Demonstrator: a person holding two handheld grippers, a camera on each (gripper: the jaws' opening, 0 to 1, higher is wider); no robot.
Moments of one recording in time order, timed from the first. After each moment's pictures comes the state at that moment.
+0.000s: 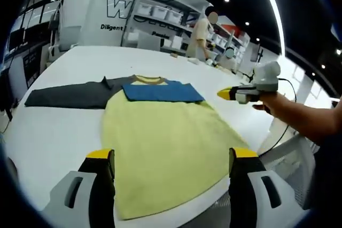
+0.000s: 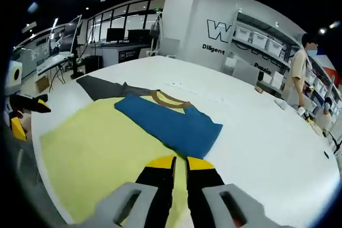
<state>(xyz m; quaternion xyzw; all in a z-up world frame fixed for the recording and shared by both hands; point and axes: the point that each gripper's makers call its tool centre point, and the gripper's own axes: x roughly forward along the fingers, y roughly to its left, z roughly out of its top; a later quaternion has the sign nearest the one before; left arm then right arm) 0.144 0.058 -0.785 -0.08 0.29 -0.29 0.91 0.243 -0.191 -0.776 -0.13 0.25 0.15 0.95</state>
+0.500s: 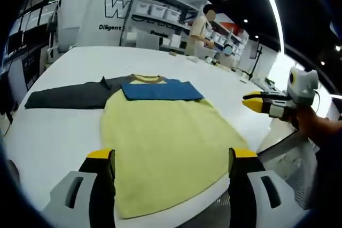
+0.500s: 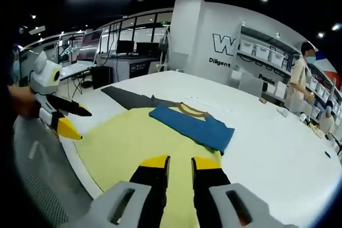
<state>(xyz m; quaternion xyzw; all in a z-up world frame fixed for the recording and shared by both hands) 0.141 0.057 -0.785 -0.07 0.30 -0.29 0.91 0.153 -0.138 -0.746 -0.12 0.21 0.19 0.95</state>
